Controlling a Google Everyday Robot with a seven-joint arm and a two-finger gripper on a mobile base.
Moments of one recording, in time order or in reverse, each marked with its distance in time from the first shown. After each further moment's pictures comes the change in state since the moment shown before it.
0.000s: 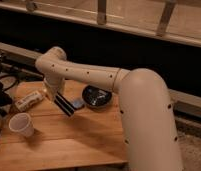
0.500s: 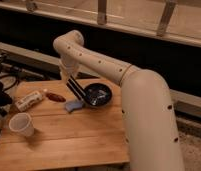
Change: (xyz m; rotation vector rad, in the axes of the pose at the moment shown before) arm -0.015 -0.105 -0.038 0.038 -0.047 0.104
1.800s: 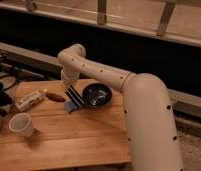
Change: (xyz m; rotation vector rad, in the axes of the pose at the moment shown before) arm 0.016 0.036 0.065 -0.068 -0.020 -0.044
